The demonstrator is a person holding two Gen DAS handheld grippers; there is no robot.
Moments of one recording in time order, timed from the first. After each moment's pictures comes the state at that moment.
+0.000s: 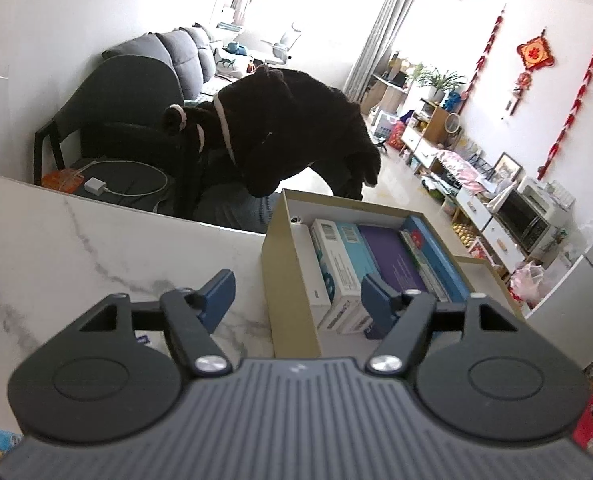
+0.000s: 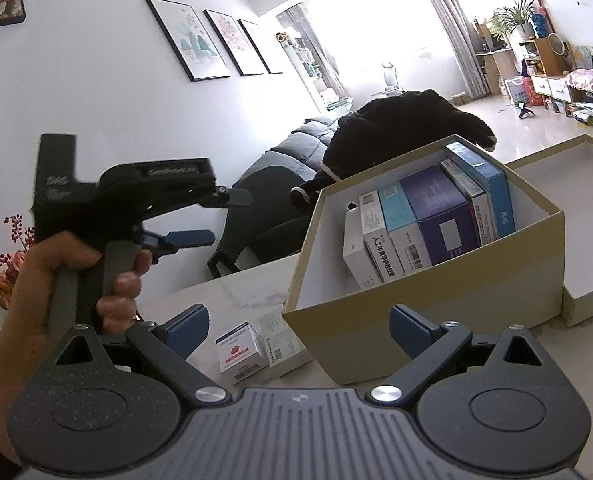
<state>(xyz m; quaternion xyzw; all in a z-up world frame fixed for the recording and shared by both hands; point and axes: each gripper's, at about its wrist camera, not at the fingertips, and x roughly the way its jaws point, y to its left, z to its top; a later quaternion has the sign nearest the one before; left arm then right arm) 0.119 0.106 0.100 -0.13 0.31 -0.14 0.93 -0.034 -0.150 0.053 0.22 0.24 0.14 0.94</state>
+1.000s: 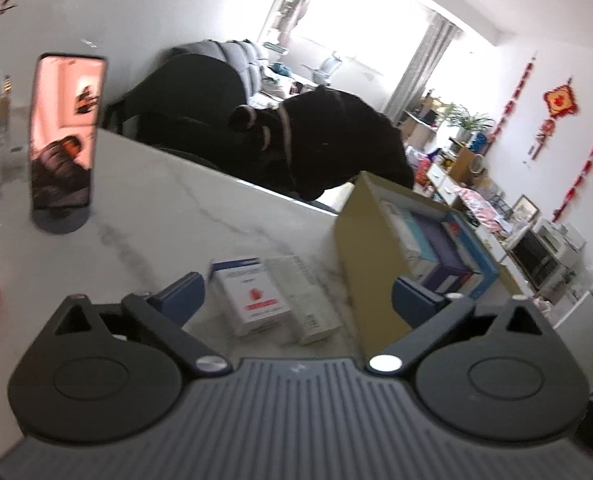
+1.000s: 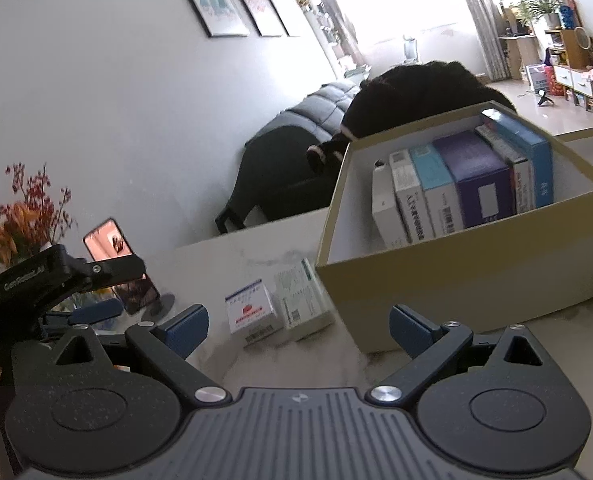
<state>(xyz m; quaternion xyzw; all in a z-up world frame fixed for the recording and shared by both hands) 0.030 0.196 0.058 -0.18 0.28 -0.08 0.94 -0.013 -0.109 0.034 0.18 0.29 0.17 0.92</state>
